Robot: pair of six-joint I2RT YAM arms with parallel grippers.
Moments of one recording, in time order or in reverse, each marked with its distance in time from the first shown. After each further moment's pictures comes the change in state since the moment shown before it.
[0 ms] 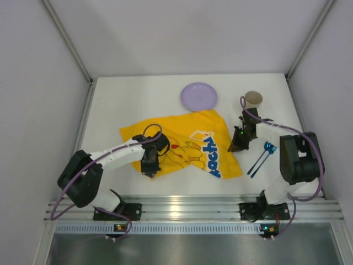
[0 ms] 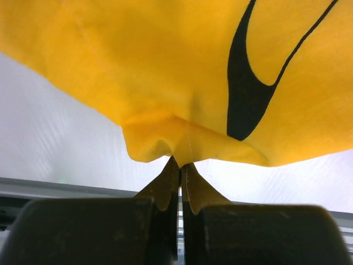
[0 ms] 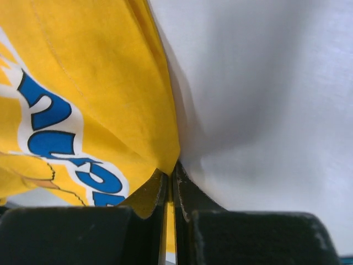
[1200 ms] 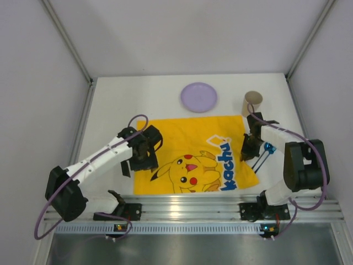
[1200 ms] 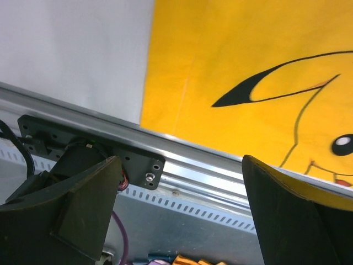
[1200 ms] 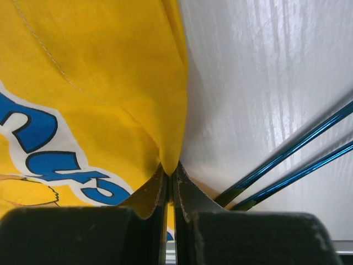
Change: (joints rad) left arm 0.002 -0.176 0.186 -0.426 -0.103 -0.156; right arm -0.056 -0.101 -0.037 -0.241 0.277 0.009
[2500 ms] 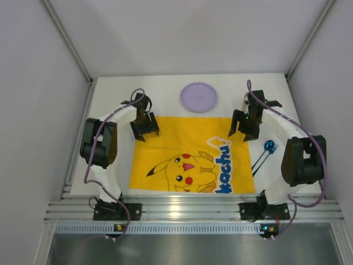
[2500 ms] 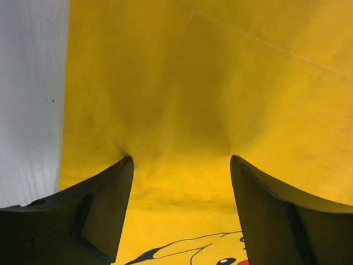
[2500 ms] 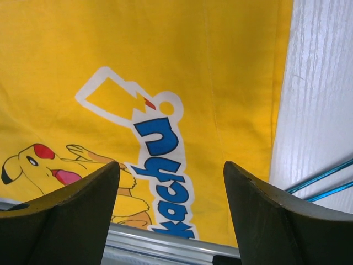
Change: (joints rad) left arm 0.453 0.635 0.307 0.597 0.264 0.383; right arm 0.015 0.039 0.322 -0.100 -0.138 -0.077
